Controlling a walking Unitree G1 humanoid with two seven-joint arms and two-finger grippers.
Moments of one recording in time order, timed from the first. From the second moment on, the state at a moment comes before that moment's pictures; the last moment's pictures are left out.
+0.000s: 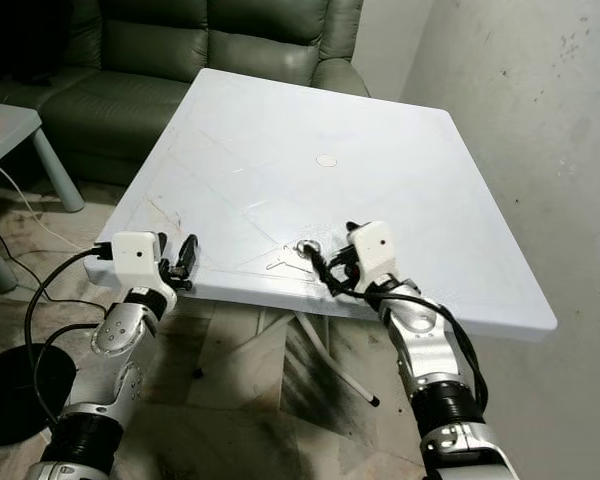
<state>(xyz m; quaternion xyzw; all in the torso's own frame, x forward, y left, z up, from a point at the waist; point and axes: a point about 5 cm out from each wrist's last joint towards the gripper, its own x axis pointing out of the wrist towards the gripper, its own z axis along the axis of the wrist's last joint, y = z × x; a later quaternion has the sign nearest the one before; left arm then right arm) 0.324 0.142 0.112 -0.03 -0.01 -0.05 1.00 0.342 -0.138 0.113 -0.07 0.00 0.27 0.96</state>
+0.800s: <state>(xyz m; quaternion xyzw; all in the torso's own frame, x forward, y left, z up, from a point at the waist) 0.317 0.138 0.108 -0.04 -0.01 -0.07 1.00 0.324 -0.111 0.101 -0.04 0.02 0.32 0.94</state>
